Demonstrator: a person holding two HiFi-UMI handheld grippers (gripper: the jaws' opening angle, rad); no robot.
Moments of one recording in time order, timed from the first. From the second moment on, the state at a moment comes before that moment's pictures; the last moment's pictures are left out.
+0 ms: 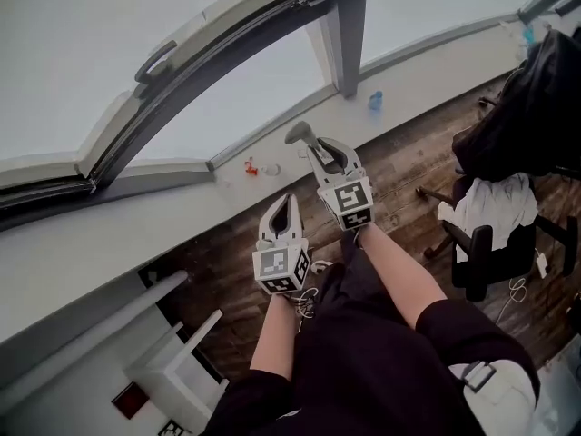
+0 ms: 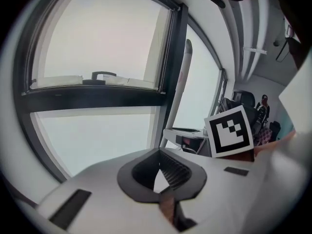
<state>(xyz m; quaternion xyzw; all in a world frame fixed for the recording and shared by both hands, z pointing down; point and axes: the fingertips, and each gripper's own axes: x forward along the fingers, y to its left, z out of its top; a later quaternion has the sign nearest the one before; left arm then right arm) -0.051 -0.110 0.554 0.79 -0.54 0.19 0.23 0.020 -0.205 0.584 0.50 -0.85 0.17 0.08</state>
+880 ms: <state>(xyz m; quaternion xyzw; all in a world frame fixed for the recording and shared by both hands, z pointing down) -0.027 -0.175 0.572 0.78 -0.53 0.21 0.24 0.061 -0.301 0.671 0.51 -0.80 0.29 0.09</state>
